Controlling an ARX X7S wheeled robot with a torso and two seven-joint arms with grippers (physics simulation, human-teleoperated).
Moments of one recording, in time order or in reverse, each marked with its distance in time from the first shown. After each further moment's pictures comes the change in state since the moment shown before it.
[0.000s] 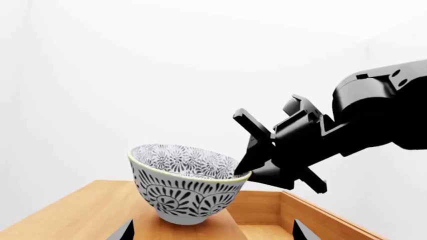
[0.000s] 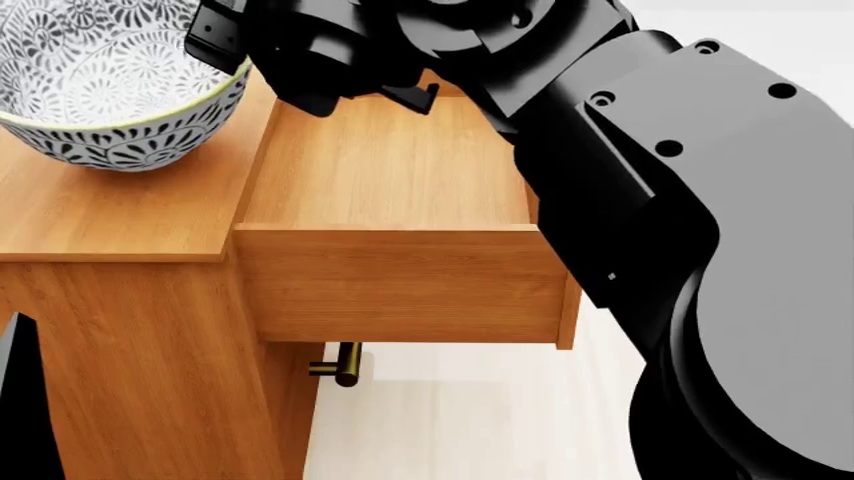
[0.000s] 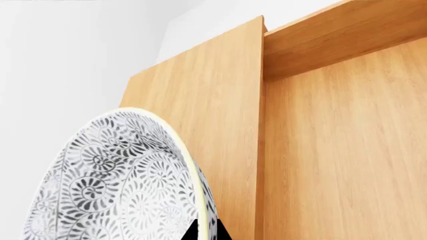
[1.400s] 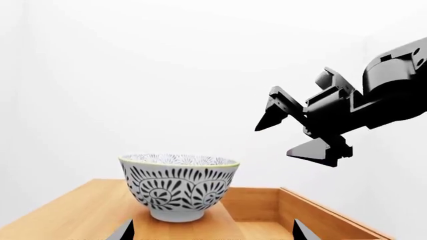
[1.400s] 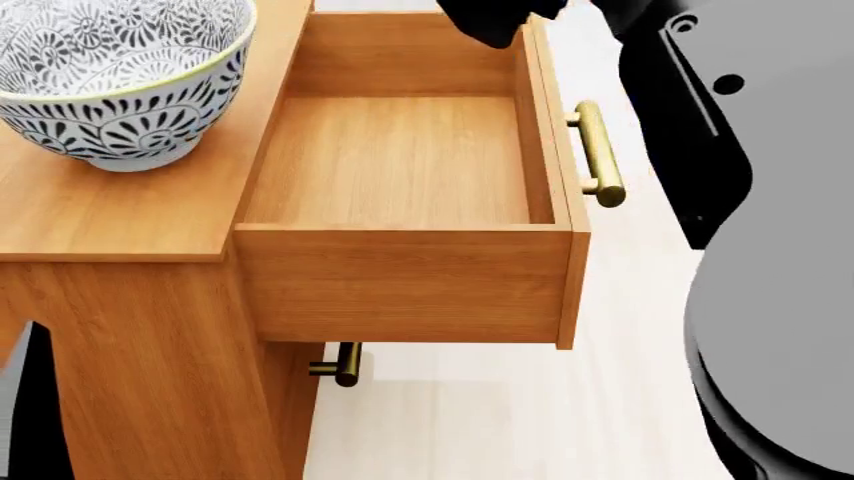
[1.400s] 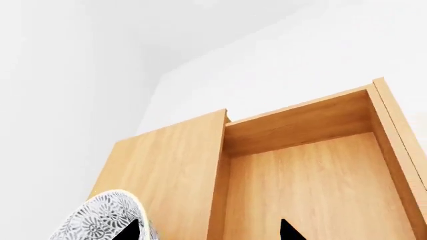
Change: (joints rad) left arm -0.029 0.013 0.045 0.004 0.011 -0.017 -0.017; right arm 0.096 0.026 -0.290 0.223 0.027 0.068 -0.252
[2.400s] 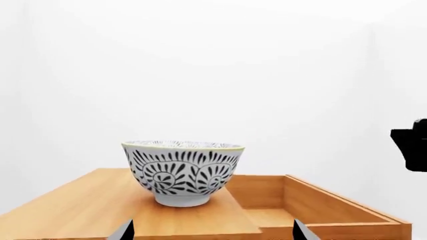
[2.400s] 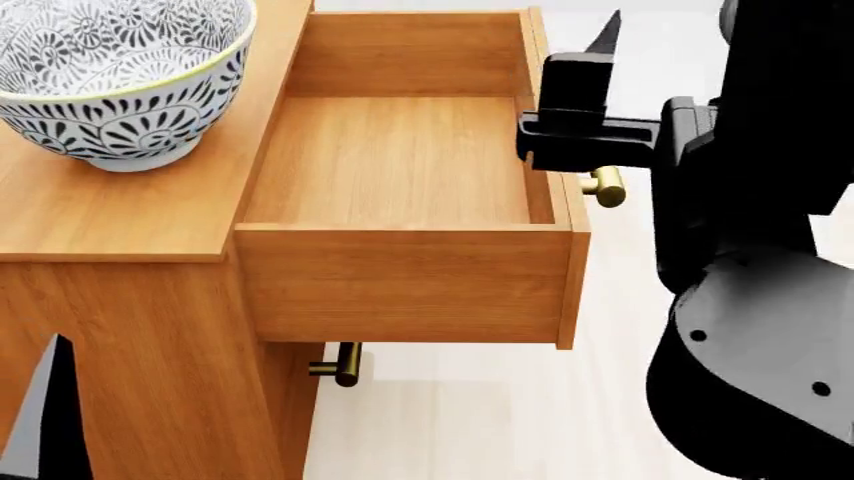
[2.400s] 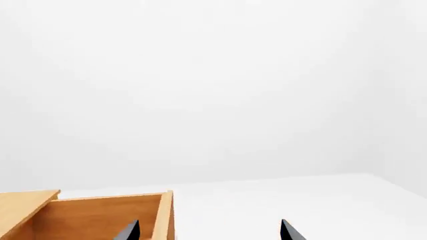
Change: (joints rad) left arm 0.017 0.012 0.033 -0.054 0.020 0.017 0.005; right arm 0.027 0.811 -0.356 -1.558 -1.092 -1.173 0.746
